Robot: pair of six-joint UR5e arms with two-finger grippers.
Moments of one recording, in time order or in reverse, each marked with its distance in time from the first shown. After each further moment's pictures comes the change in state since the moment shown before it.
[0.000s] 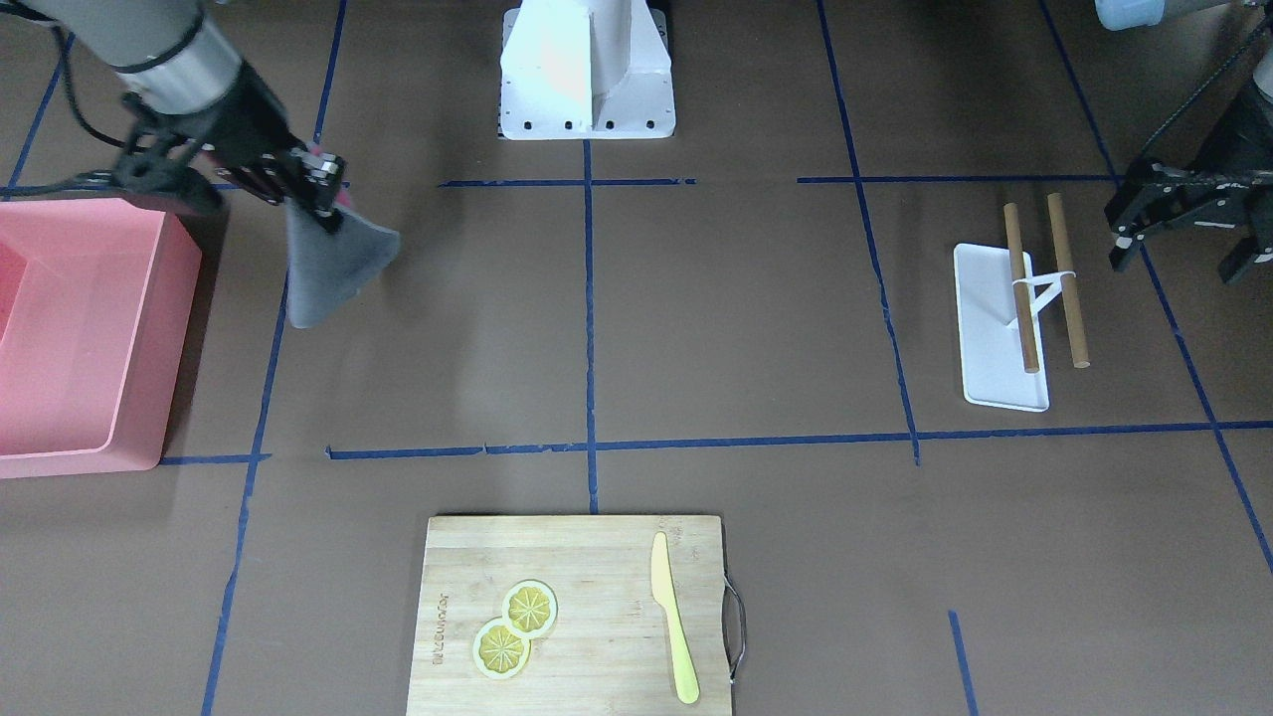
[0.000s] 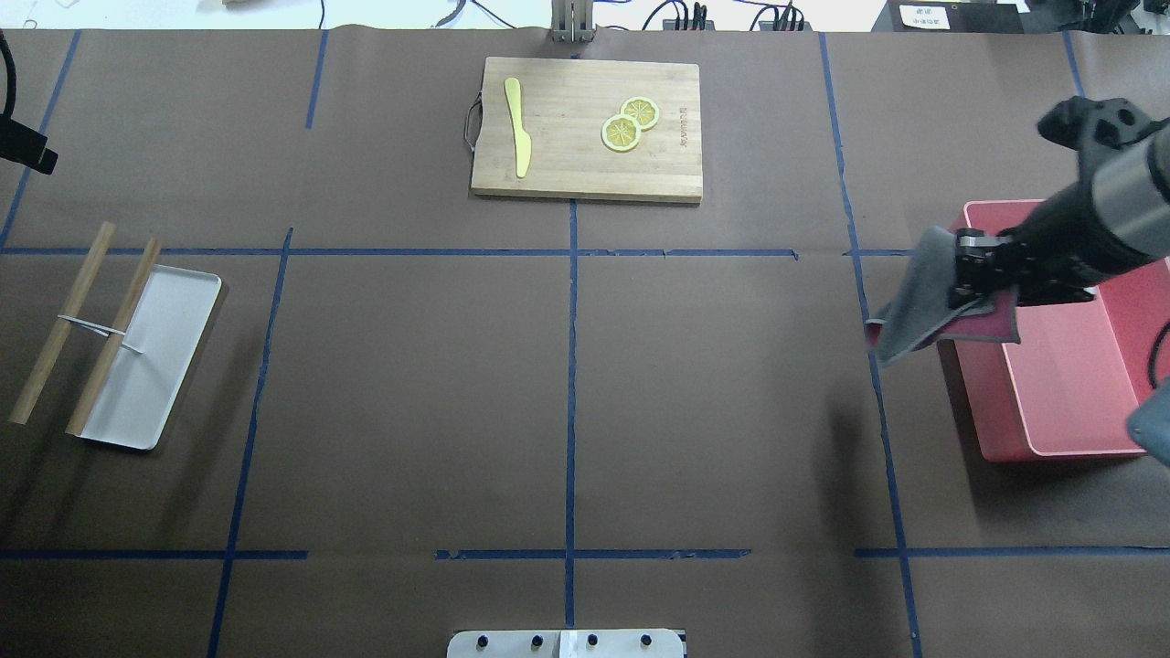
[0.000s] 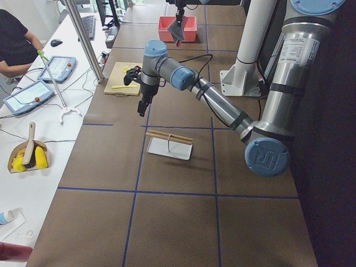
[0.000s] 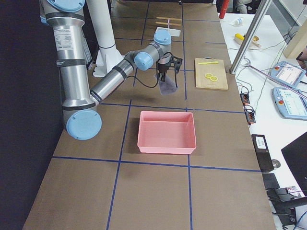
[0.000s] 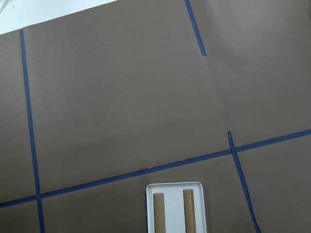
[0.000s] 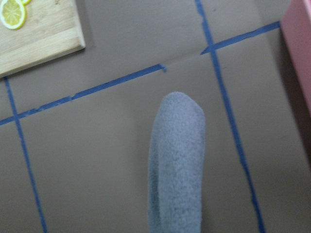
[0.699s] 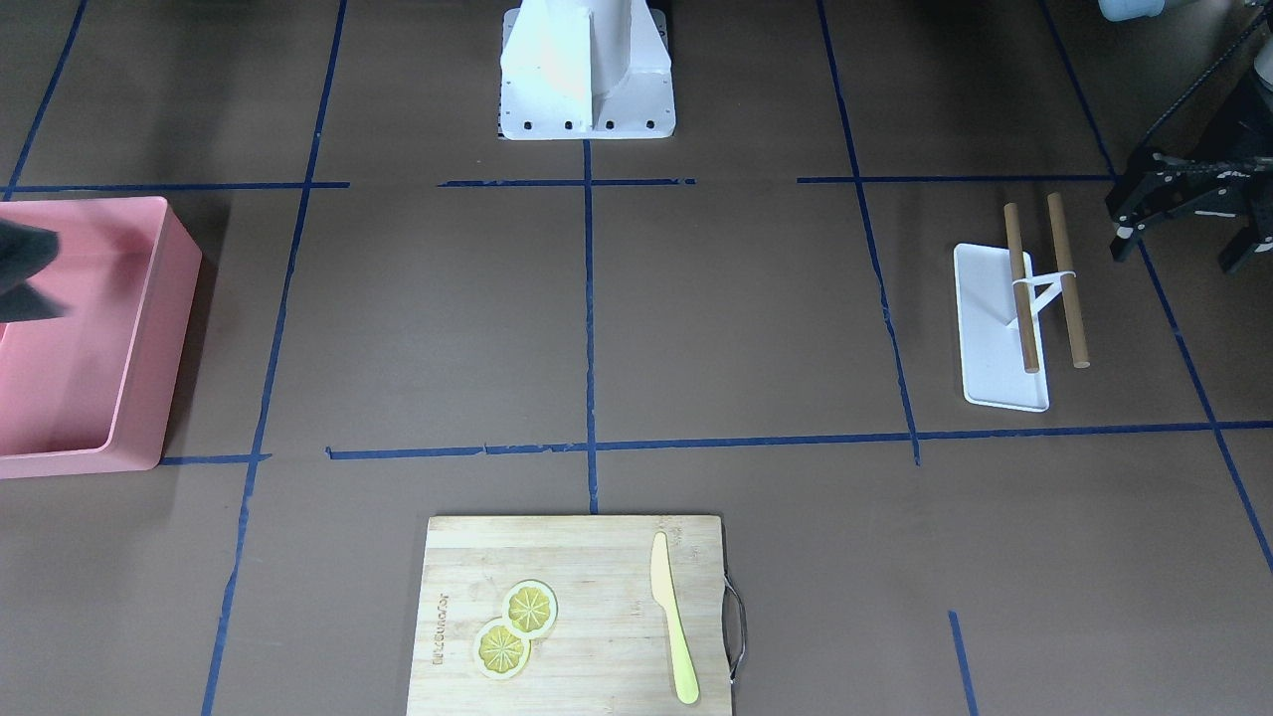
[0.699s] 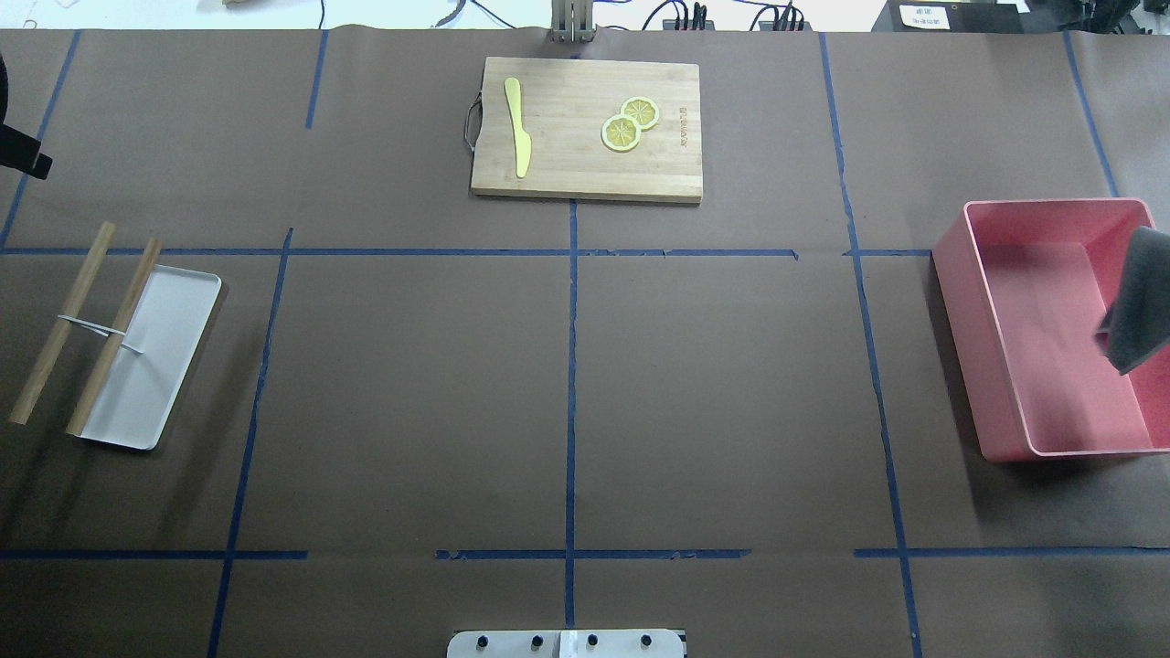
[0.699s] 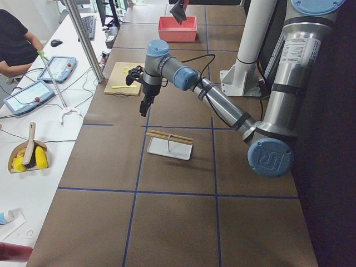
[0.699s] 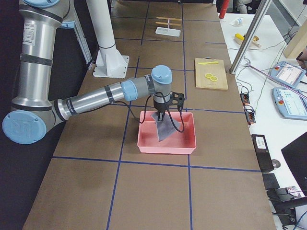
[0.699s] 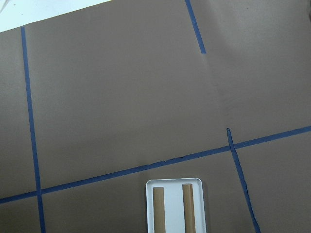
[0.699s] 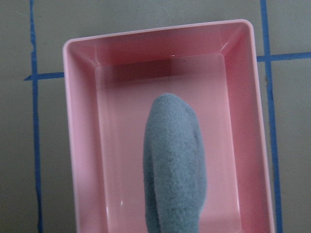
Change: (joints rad) left arm 0.000 0.015 -0.017 0.000 0.000 -0.007; right arm 0.332 -0.210 -0.170 0.007 0.068 -0.647
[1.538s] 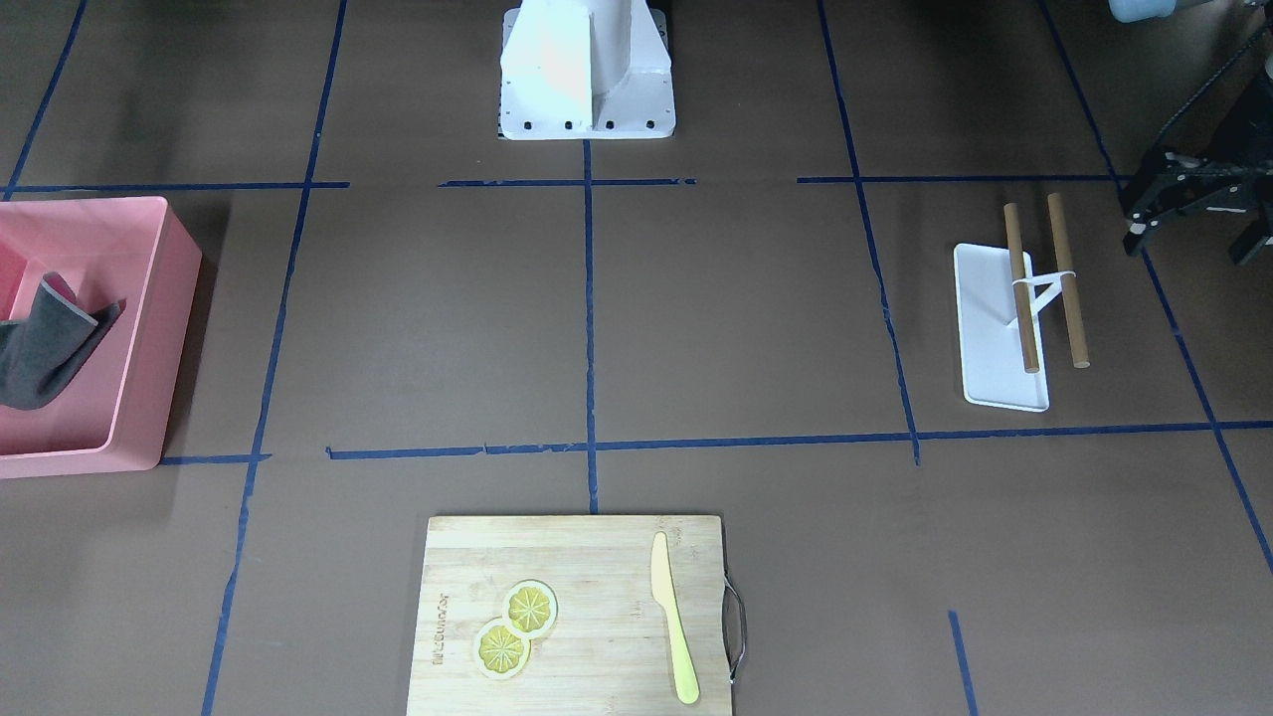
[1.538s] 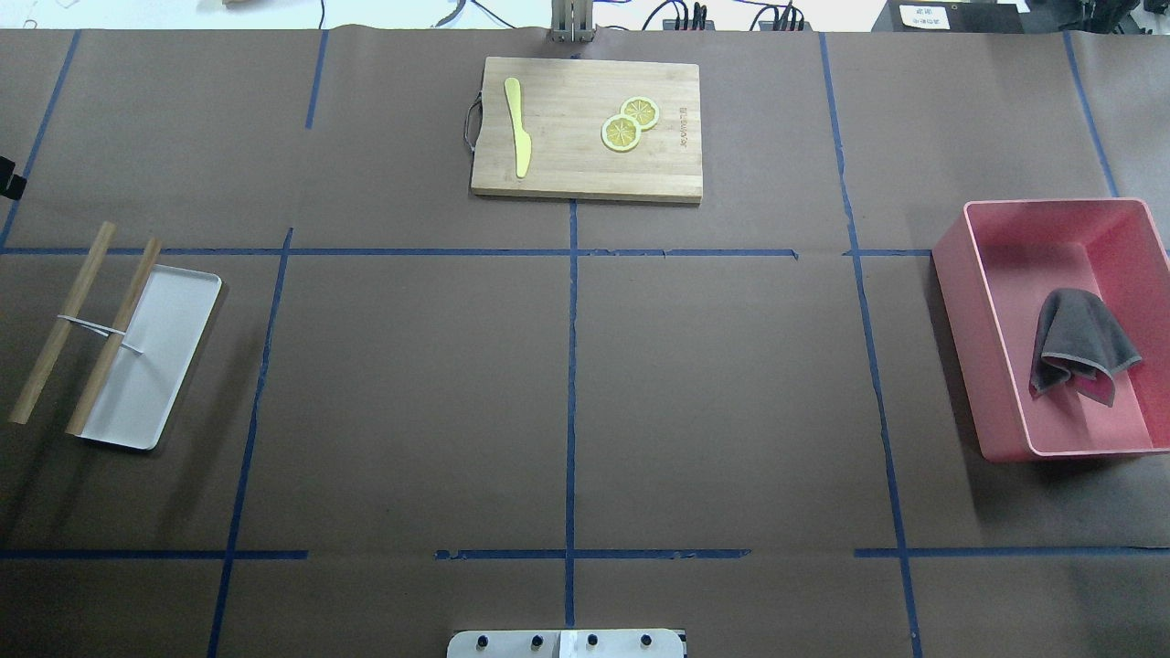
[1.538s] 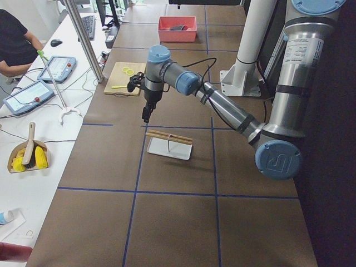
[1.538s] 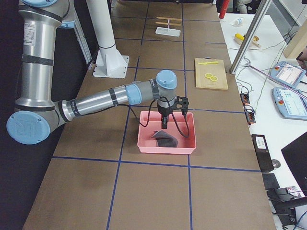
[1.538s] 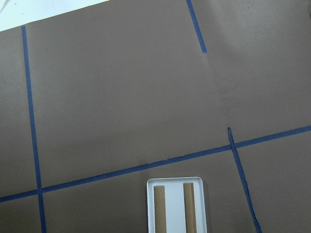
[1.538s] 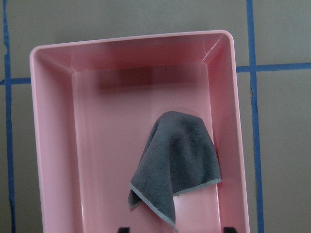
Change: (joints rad) left arm -0.028 0.078 0.000 0.000 -0.022 0.046; right arm 0.030 0.029 -0.032 -0.001 0.004 -0.050
